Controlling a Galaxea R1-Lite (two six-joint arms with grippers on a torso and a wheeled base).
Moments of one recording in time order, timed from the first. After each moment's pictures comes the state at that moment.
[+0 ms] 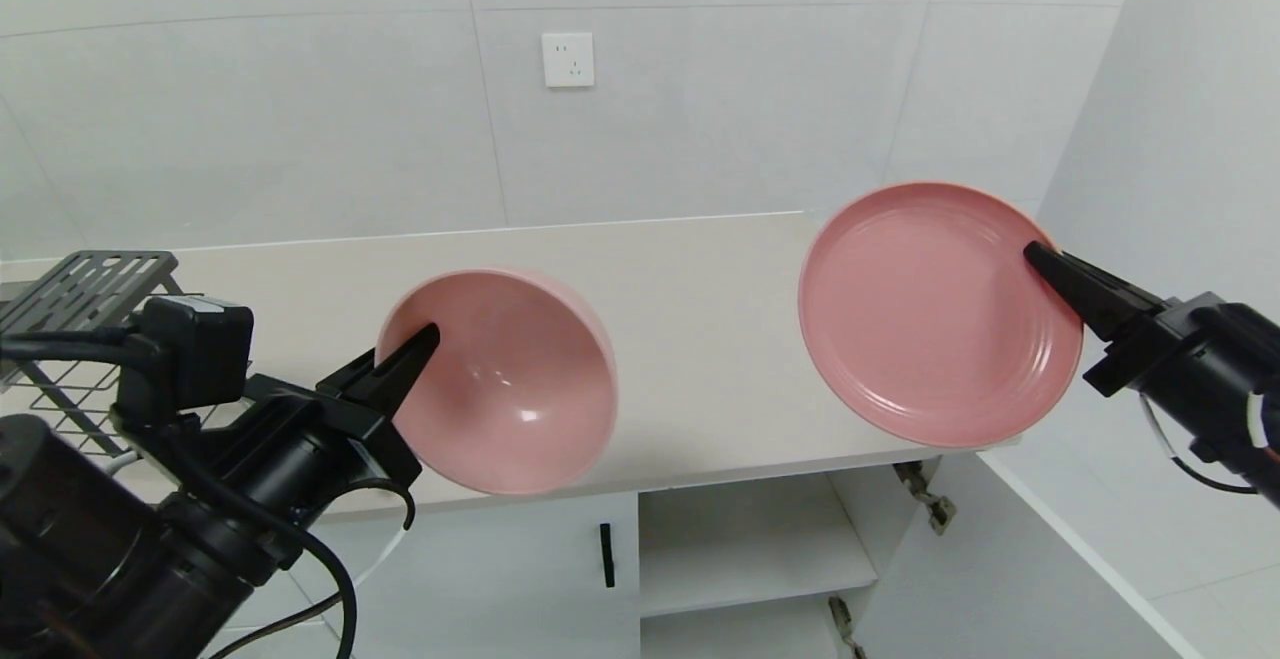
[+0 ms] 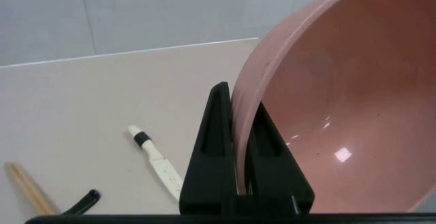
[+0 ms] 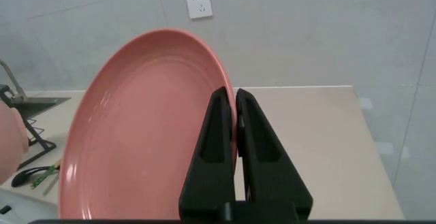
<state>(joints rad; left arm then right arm) -0.60 1.55 -0.14 -1.57 0.19 -0.05 0.21 1.55 -0.22 -1.57 0.25 0.23</state>
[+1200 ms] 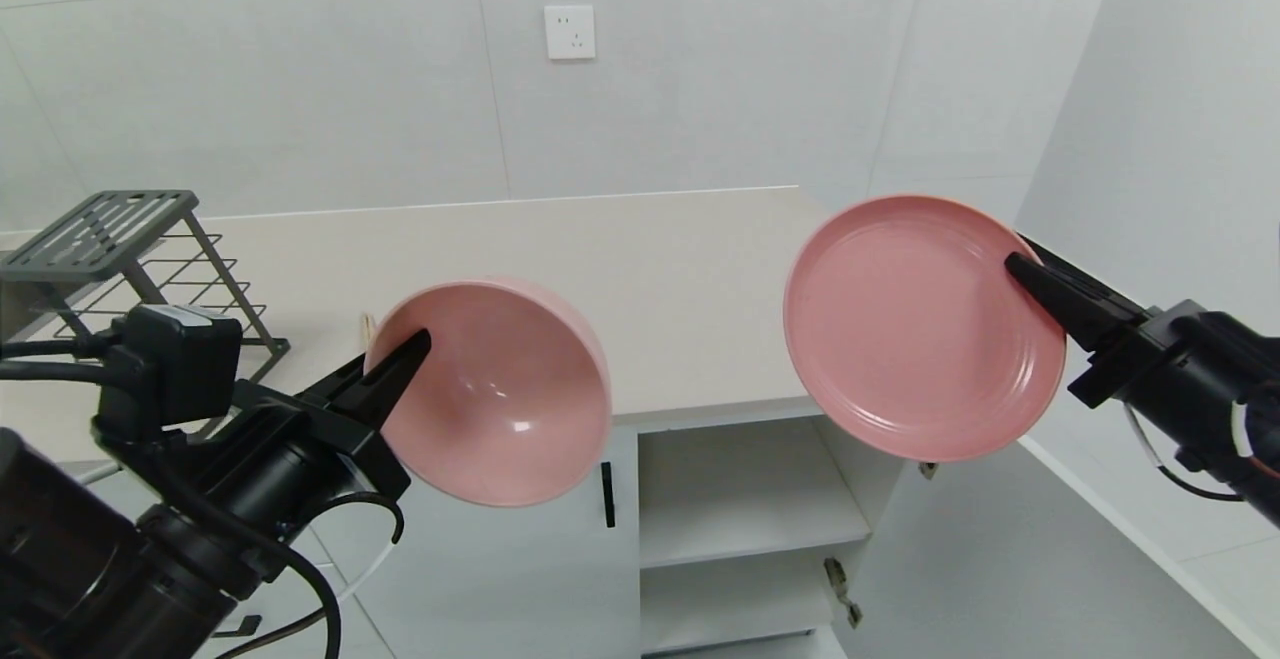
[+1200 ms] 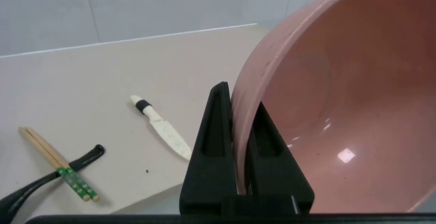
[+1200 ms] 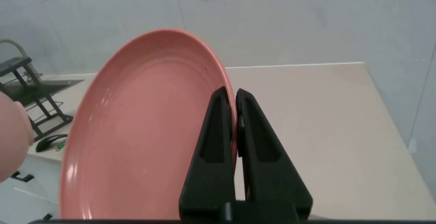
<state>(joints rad) -0.60 1.52 -0.11 -1.57 0.19 0.01 0.24 1.56 -0.22 -1.57 0.25 0.23</state>
